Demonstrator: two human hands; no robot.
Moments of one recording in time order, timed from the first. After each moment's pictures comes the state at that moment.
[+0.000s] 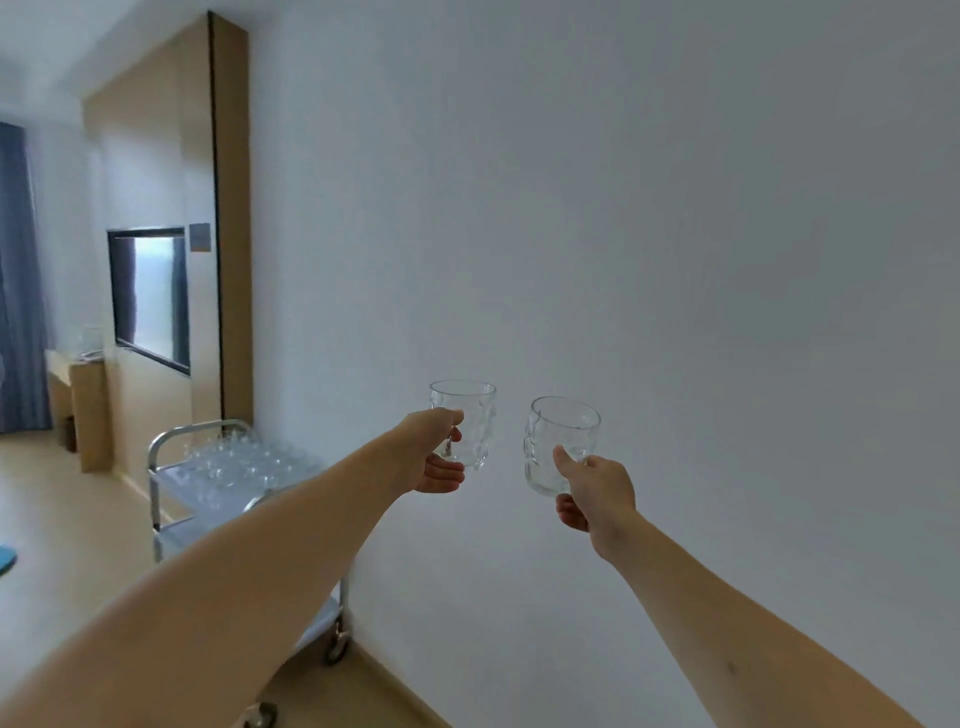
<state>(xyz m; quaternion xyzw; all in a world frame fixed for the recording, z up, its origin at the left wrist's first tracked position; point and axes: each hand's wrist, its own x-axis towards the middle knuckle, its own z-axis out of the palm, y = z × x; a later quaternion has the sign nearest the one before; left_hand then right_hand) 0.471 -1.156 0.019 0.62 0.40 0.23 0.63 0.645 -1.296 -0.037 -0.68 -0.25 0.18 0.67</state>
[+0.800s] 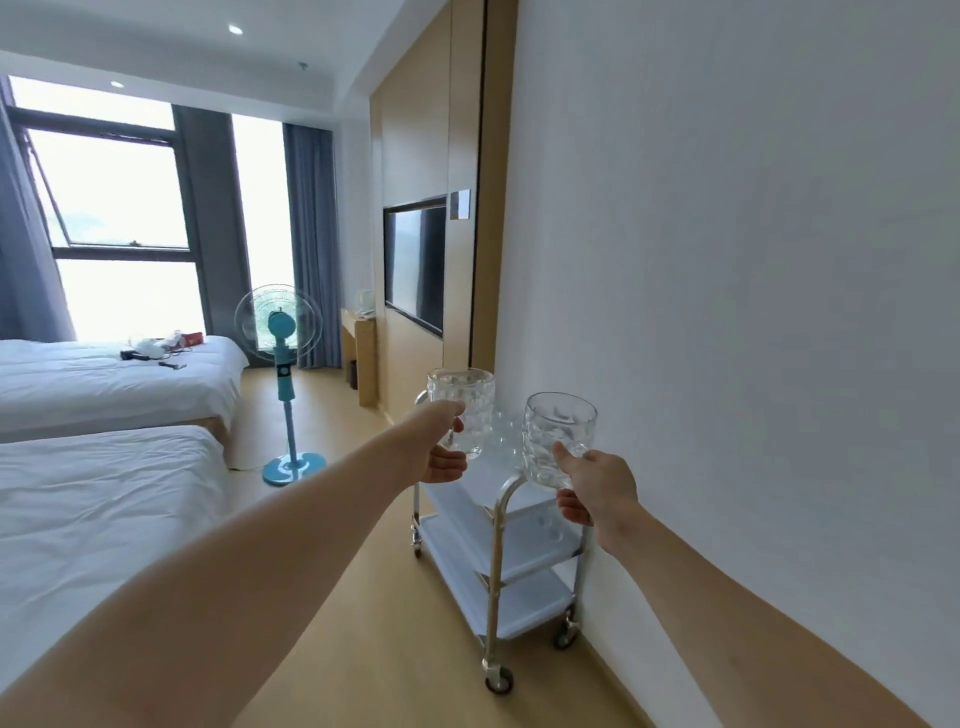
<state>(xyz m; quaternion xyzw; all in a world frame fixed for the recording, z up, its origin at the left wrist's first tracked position) 0.165 -0.839 -0.042 0.48 0.57 0.35 0.57 0.374 -0.898 -0.097 -0.64 -0.38 0.35 0.56</state>
